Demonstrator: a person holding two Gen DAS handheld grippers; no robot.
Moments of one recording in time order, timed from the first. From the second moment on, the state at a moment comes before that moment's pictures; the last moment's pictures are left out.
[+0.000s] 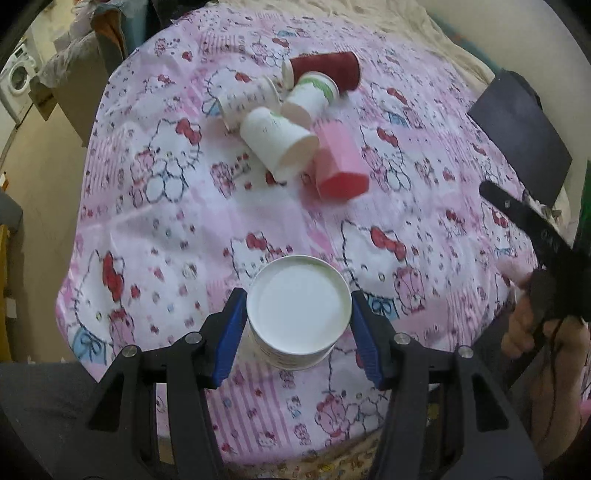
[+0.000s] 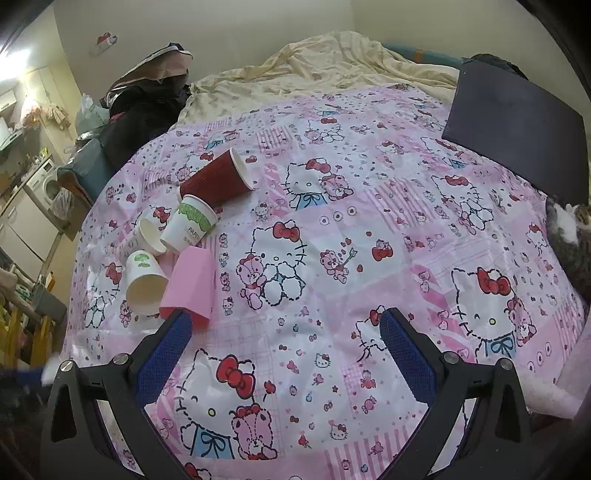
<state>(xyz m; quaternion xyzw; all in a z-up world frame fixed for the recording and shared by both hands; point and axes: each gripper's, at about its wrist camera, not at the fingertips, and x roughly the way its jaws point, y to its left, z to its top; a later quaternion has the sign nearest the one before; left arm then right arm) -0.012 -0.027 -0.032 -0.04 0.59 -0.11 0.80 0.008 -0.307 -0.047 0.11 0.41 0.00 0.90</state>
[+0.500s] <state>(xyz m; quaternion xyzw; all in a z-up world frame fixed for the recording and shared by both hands) -0.010 -0.053 -0.054 -0.03 0.65 -0.14 0.75 -0.023 -0.276 -0.039 0.04 0.42 0.10 0.90</state>
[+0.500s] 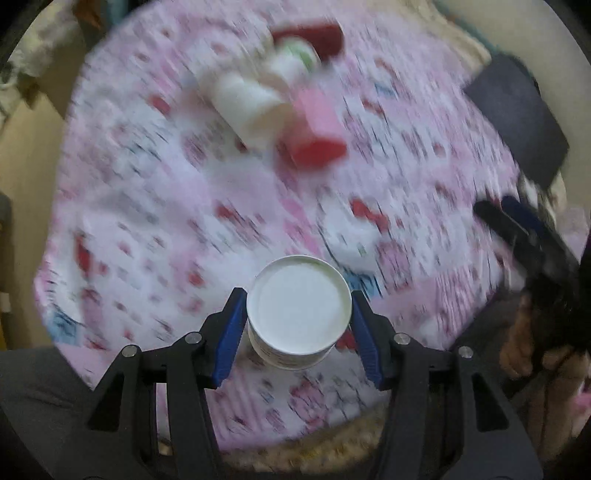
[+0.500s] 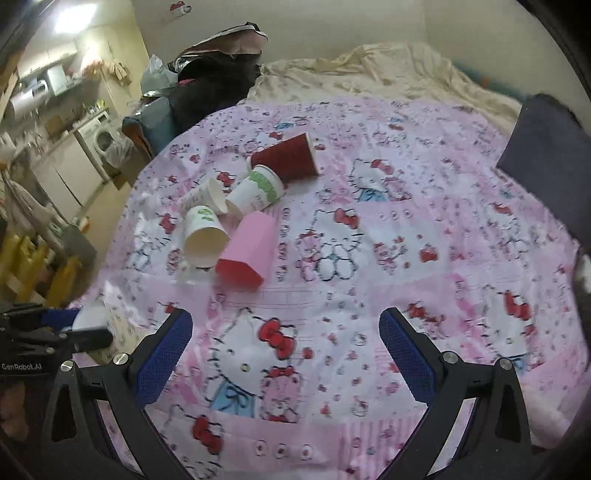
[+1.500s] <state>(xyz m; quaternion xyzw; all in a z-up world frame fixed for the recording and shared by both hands) 0.038 -0.058 -0.100 -0.10 0.68 -0.10 0.72 -0.008 -0.299 -0.048 0.09 0.44 0.06 0.89</state>
